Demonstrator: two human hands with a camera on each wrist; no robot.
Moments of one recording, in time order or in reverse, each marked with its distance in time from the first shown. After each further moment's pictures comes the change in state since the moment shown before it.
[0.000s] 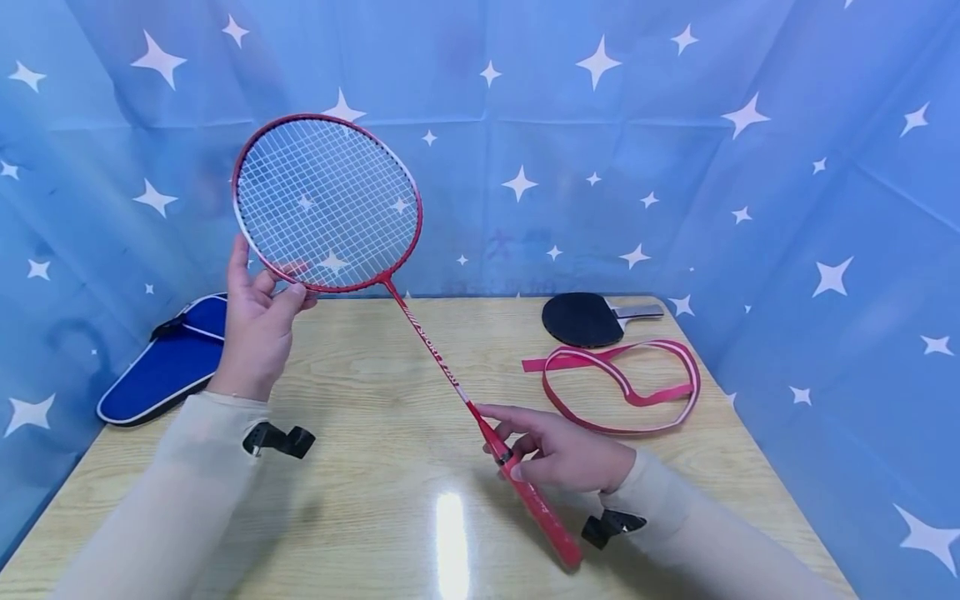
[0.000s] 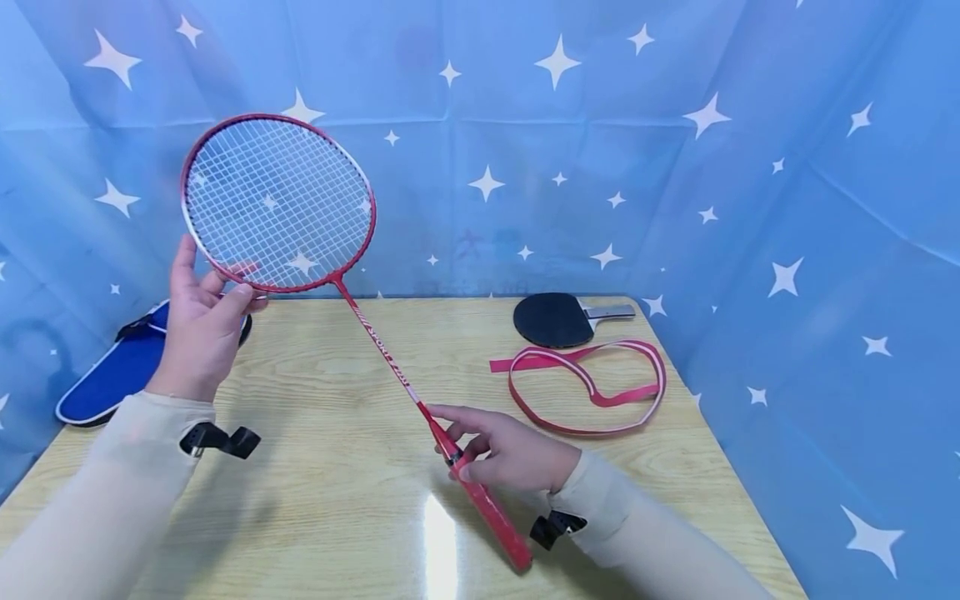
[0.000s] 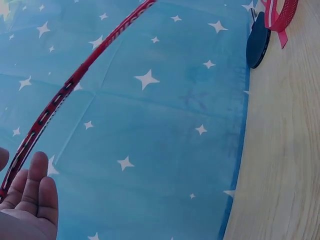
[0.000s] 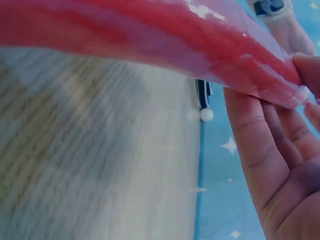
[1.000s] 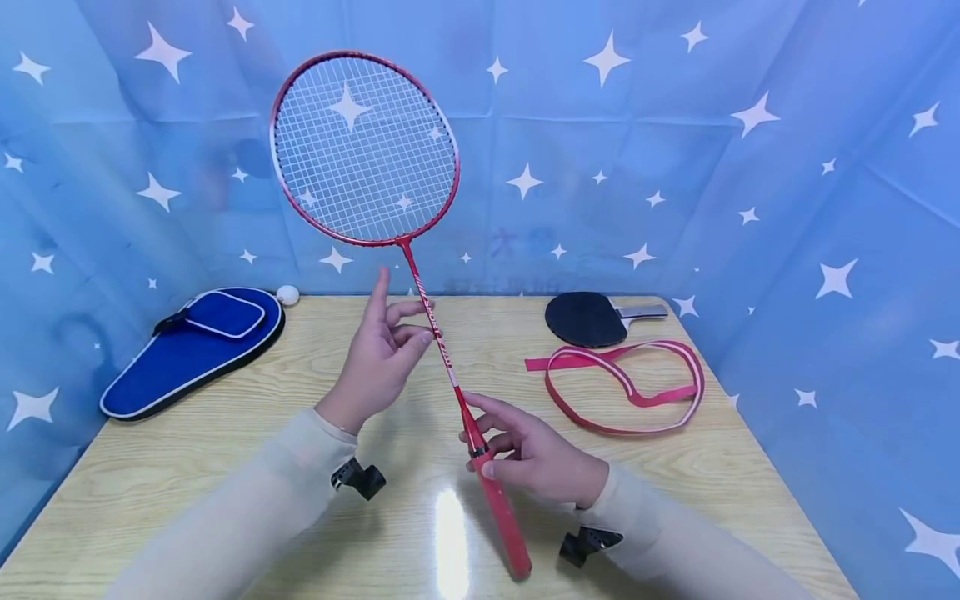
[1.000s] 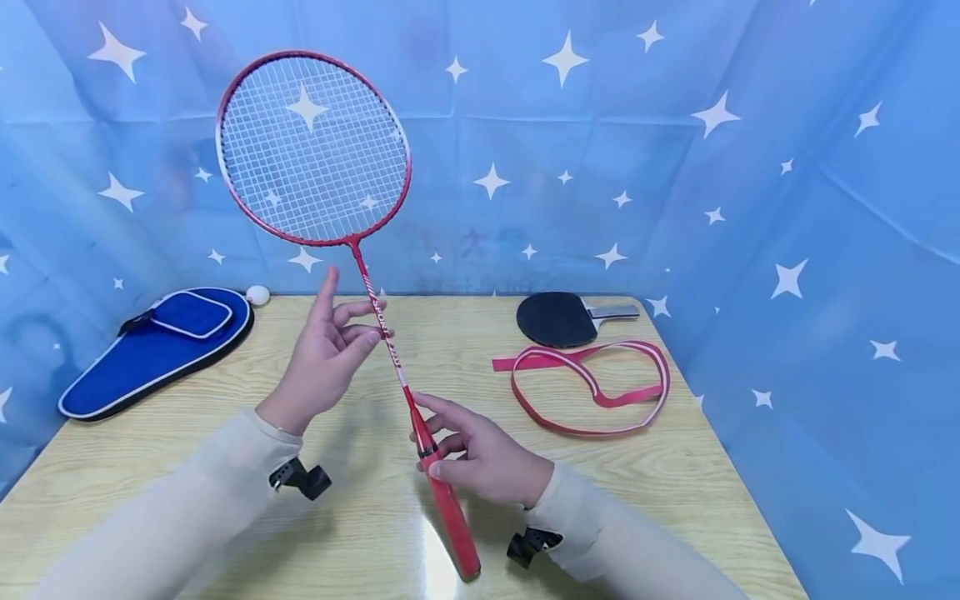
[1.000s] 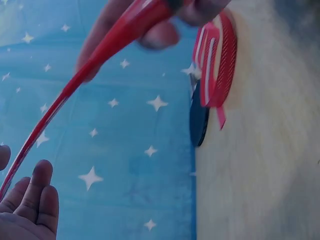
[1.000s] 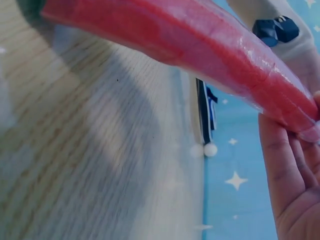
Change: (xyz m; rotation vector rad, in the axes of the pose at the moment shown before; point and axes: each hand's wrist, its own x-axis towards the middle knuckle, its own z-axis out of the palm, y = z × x) left_hand -0.043 -0.033 0.090 0.145 -0.344 -0.025; right_hand 0.022 -0.002 0.031 0.084 0.140 -0.188
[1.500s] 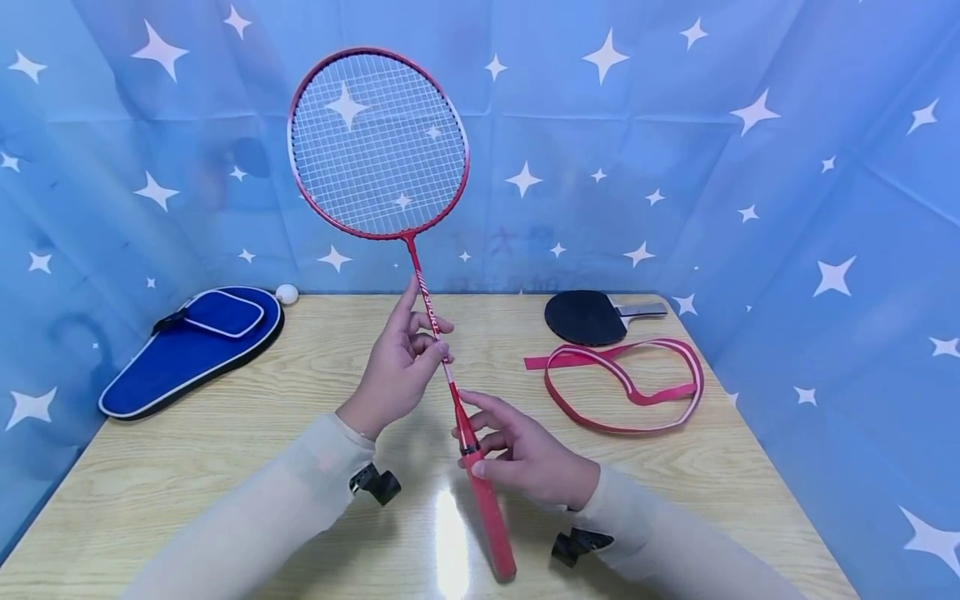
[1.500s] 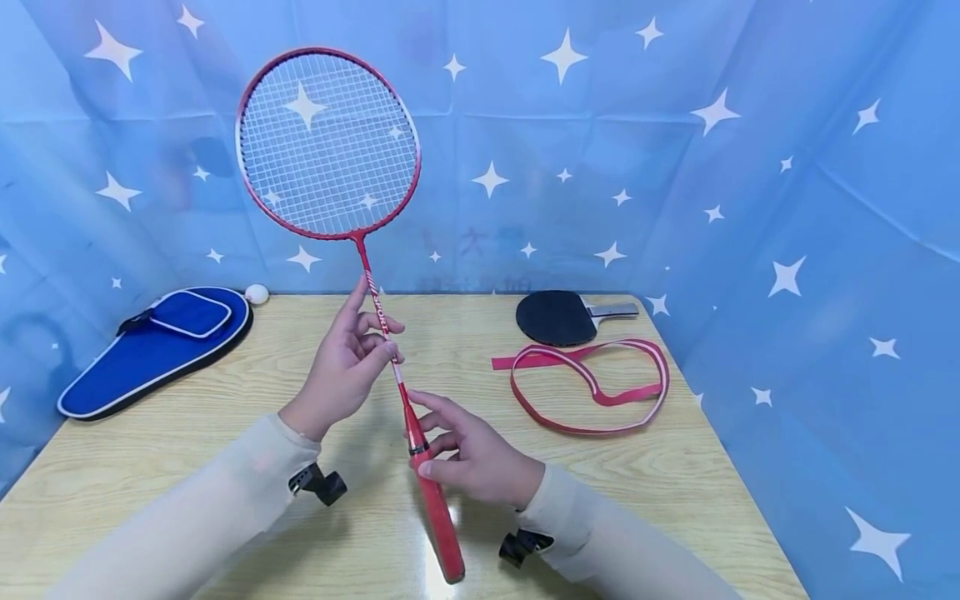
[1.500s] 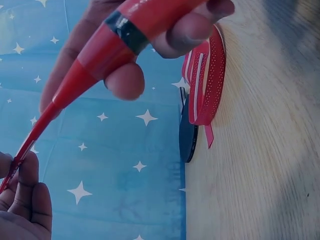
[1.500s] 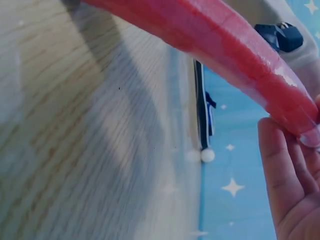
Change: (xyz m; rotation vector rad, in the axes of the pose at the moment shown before) left_hand -0.002 -0.010 0.023 0.007 -0.026 0.030; right_hand 0.004 0.004 0.007 0.000 0.026 0.010
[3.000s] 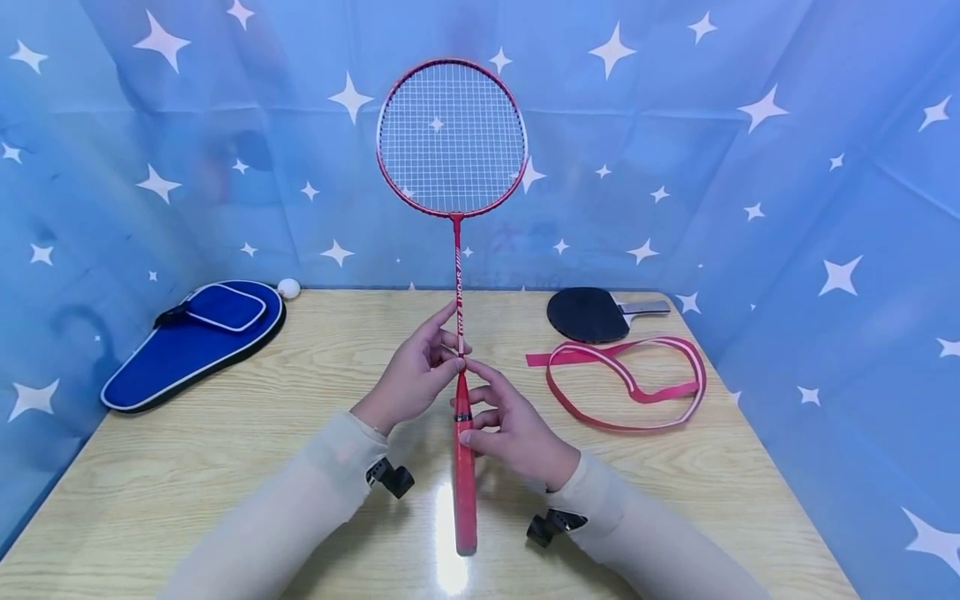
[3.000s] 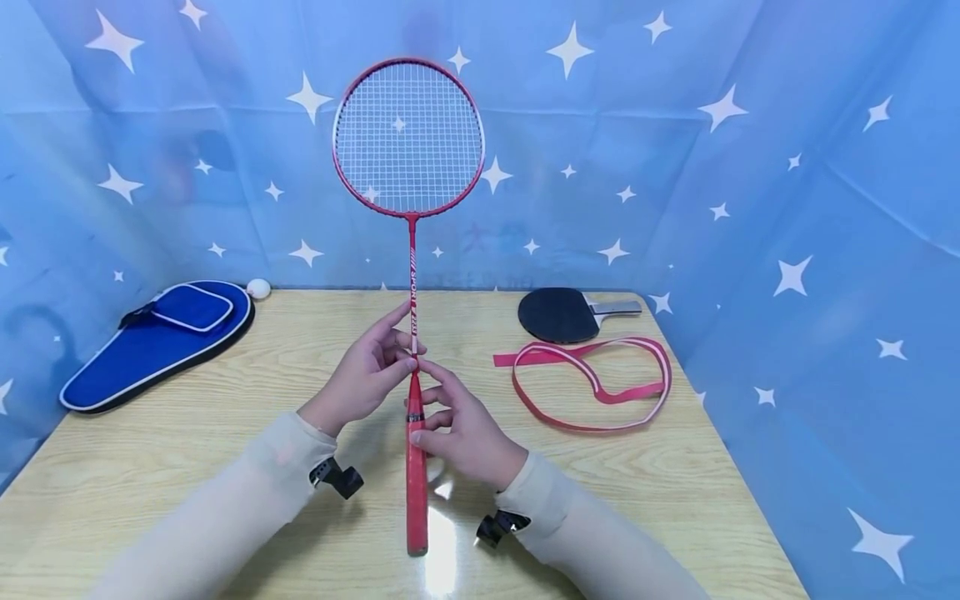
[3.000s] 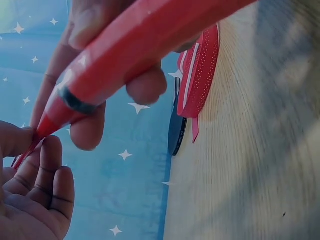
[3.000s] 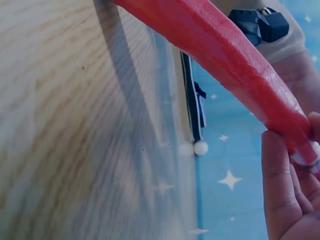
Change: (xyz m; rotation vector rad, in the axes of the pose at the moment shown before) left_hand 0.002 -0.029 0.006 0.102 -0.145 -0.098; right_hand 0.027 0.007 0.006 0.122 0.184 0.011
